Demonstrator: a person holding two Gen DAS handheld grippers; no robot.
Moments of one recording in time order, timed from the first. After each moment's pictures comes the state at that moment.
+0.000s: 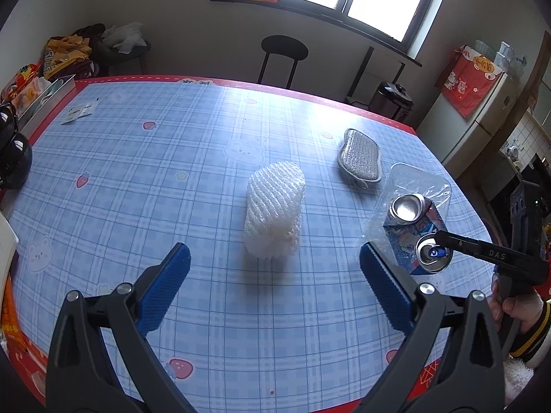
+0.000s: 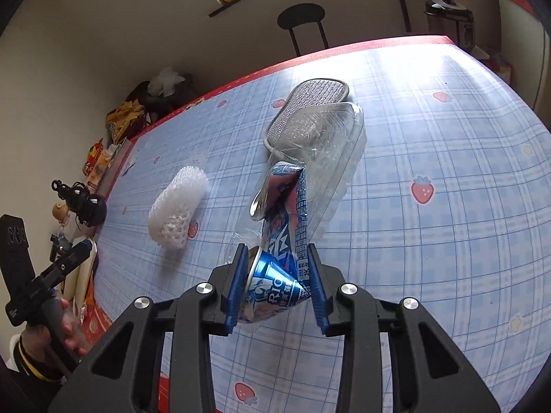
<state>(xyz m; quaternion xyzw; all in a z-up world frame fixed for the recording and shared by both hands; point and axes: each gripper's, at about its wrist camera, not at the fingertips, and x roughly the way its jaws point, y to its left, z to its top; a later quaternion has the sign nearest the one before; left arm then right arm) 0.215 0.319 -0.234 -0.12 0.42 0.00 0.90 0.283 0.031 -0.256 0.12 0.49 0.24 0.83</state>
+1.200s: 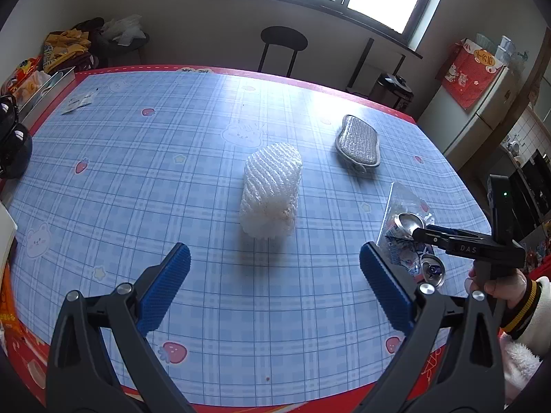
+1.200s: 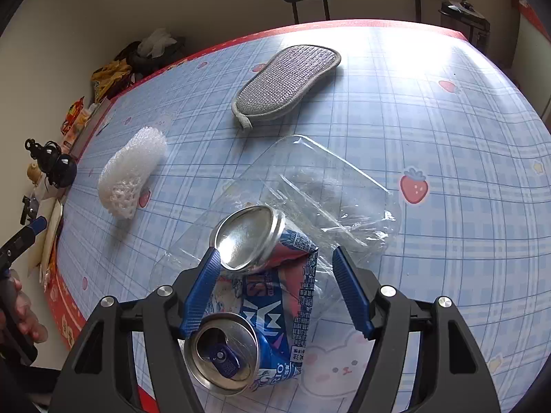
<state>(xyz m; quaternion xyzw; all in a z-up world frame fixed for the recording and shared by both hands) 0.204 0.312 -0.244 -0.12 0.44 0.00 0.89 0.310 0.030 -0.302 0.05 0.53 0.24 0.81</state>
